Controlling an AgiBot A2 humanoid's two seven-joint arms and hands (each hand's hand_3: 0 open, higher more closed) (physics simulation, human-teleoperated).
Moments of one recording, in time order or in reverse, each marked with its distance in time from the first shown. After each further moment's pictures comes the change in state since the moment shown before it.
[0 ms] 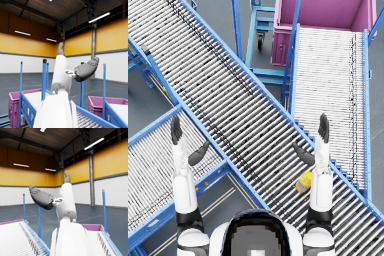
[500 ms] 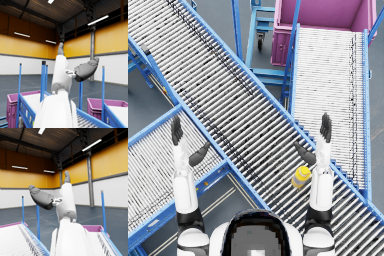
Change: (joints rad) left arm 0.006 0.010 0.004 -0.015 0.000 0.000 0.000; right arm 0.014 -0.014 -0.017 -0.006 0.000 0.000 0.000
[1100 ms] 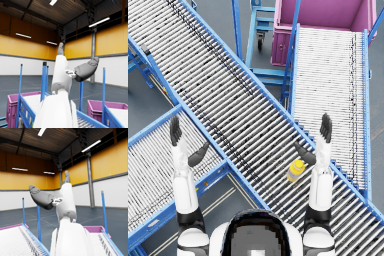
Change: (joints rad) left arm 0.002 0.011 -0.017 -0.009 0.000 0.000 0.000; right arm 0.003 -0.016 -0.007 0.009 0.000 0.000 0.000
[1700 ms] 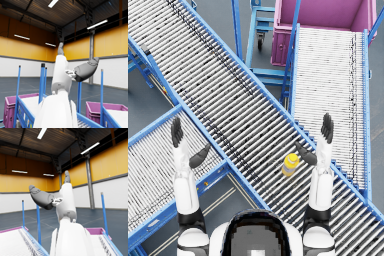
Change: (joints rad) left arm 0.000 0.009 0.012 -0.022 0.000 0.000 0.000; right arm 0.015 -0.010 -0.006 0.005 0.000 0.000 0.000
